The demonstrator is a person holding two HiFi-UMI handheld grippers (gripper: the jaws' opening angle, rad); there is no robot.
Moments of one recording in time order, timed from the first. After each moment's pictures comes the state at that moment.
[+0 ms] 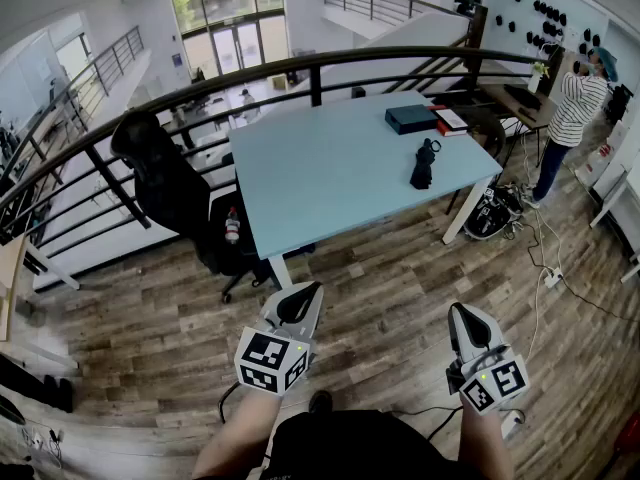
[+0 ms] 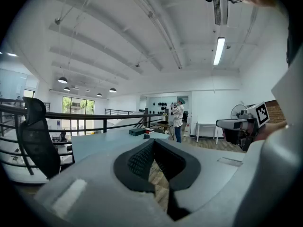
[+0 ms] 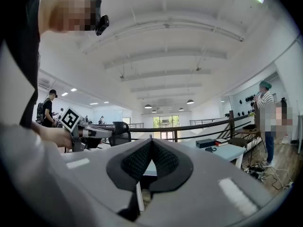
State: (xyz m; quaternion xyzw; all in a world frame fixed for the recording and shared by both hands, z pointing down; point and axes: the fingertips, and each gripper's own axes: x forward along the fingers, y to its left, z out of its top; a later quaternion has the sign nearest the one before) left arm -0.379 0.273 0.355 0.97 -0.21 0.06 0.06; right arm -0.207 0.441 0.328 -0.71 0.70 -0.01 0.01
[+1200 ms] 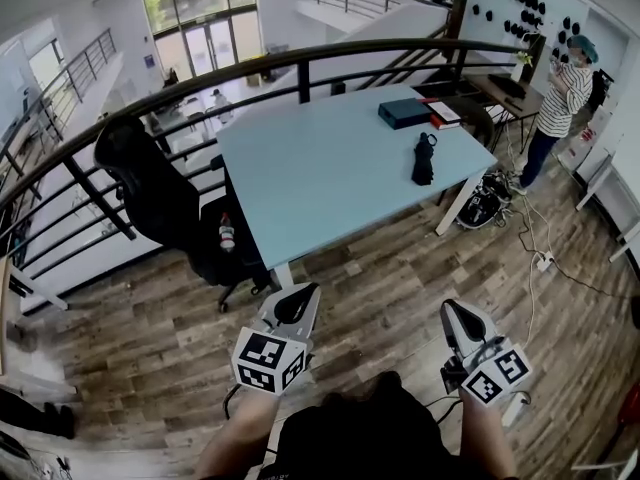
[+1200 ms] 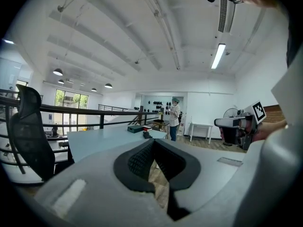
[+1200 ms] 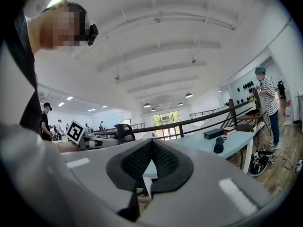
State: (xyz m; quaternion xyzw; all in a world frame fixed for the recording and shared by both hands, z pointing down) left arm -0.419 0.195 0.380 0.98 -0.16 0.07 0.08; right arm -0.267 0.367 0.340 -0.71 0.70 -0.07 0.05
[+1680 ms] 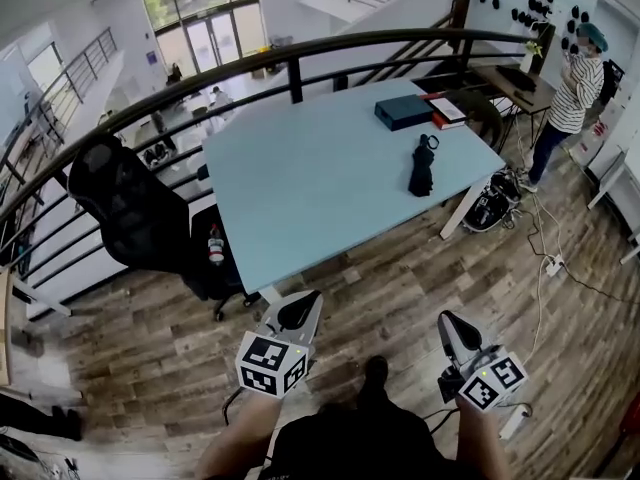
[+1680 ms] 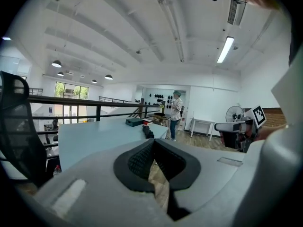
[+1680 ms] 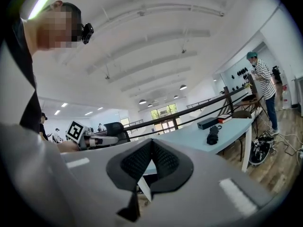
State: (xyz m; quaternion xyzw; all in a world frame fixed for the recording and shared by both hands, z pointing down) left arm -0.306 0.156 0.412 0.98 -0.15 0.11 0.11; right arm -0.154 0.329 0.388 -0.71 0.69 -0.13 0.07
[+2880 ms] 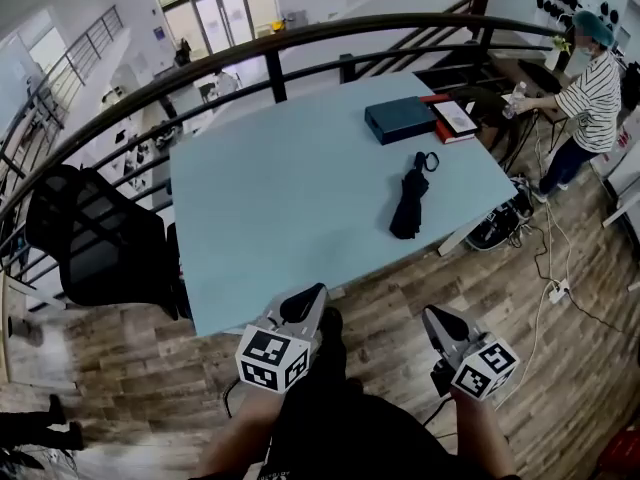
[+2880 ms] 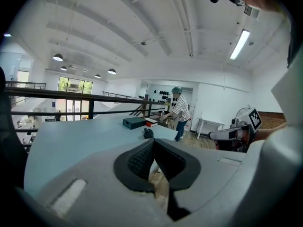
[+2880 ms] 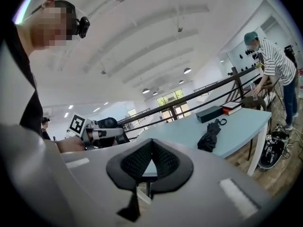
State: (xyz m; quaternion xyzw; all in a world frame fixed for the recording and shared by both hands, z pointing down) left arm -0.068 0.048 0.437 0.97 -0.18 0.13 0.13; right arm 0.069 0.187 0.436 -0.64 0.73 -0.22 0.04
